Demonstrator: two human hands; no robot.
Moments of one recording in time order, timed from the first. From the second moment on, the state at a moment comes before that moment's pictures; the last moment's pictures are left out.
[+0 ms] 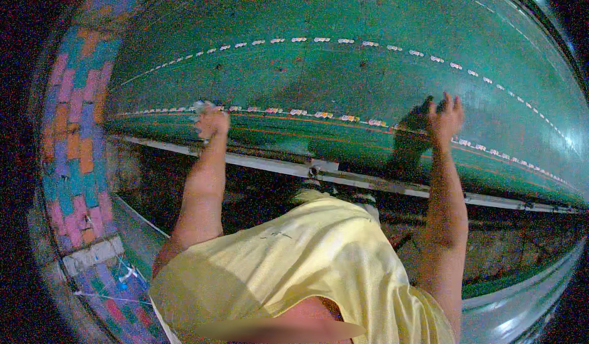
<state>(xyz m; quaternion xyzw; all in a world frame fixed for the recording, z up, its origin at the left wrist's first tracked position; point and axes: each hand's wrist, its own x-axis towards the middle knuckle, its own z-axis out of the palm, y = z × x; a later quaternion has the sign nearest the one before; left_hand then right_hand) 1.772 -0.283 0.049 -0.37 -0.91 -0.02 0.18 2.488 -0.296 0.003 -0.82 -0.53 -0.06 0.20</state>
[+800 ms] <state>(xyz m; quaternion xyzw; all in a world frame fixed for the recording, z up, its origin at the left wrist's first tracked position) 2.190 0.179 0.023 -0.84 -0.52 -0.14 0.06 2.644 -0.337 0.032 -0.91 -0.40 -0.10 0.05</state>
